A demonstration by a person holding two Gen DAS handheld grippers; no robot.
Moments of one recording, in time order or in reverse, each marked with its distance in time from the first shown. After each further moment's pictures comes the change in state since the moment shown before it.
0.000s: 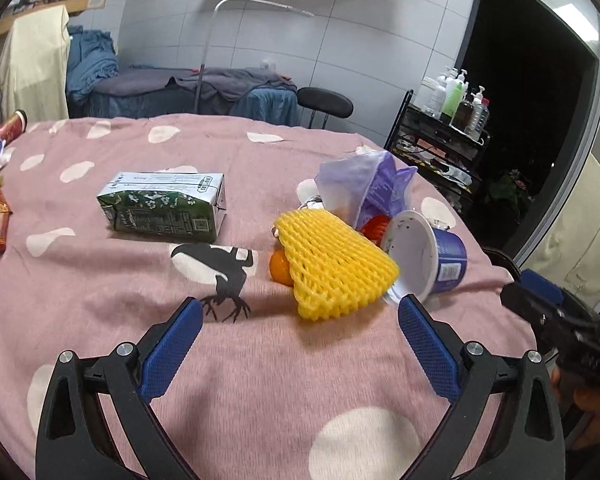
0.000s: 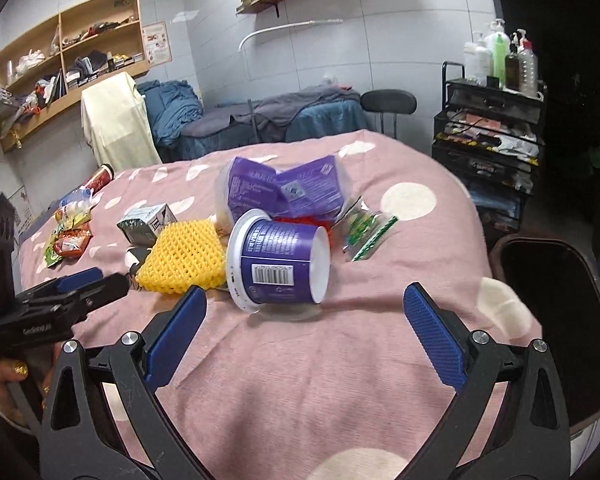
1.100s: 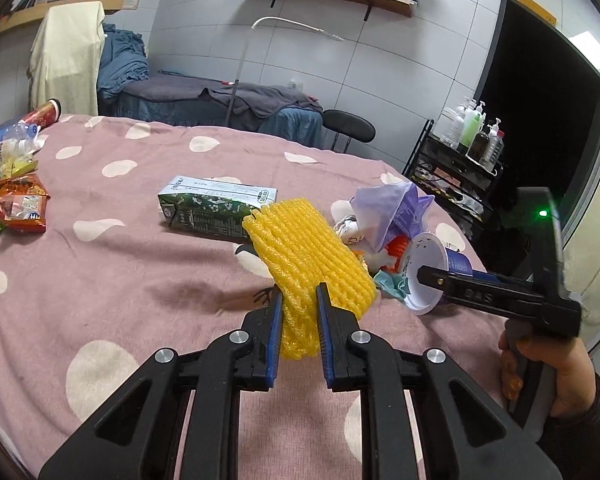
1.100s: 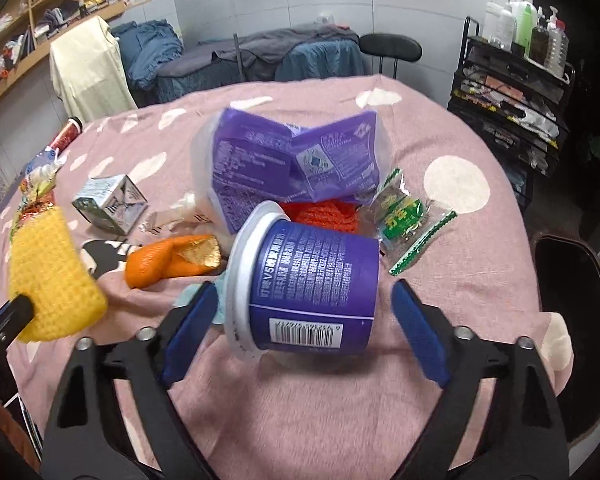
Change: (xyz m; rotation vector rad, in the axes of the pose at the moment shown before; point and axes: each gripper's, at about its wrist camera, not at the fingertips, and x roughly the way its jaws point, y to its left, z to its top) left arm -0.049 0.020 -0.010 -0.076 -0.082 0.054; right arm 0.096 0.022 0.034 -0.019 0.266 -0.102
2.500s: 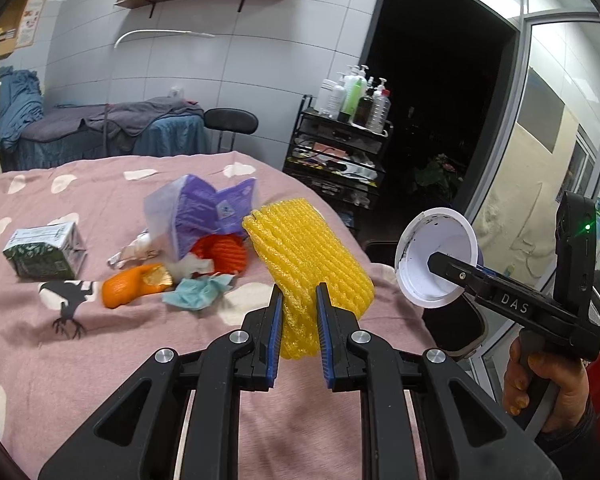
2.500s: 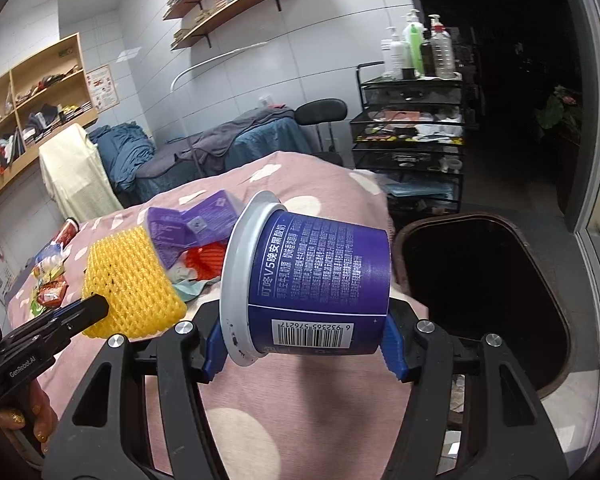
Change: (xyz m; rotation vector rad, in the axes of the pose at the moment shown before) left arm 0.019 -0.138 -0.012 0.242 0.020 -0.298; right arm -0.141 -0.144 -0.086 0.241 -0.345 -0.023
